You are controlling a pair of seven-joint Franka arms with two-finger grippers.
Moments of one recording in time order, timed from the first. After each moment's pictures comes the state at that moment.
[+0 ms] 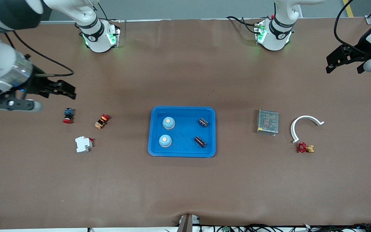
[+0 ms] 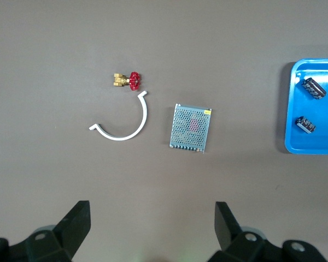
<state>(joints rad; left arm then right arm) -0.06 -0.11 -0.04 -1.61 0.01 1.52 -0.07 0.13 0.15 0.01 -1.40 0.06 1.48 0.27</state>
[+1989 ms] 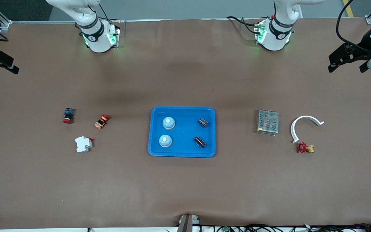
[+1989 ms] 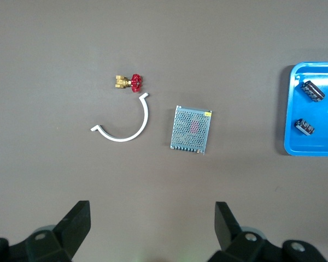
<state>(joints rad) -0.06 -0.11 -0.04 -1.59 0.01 1.51 -0.07 -0.07 -0.07 -0.01 -1.54 0.05 1.44 -0.02</state>
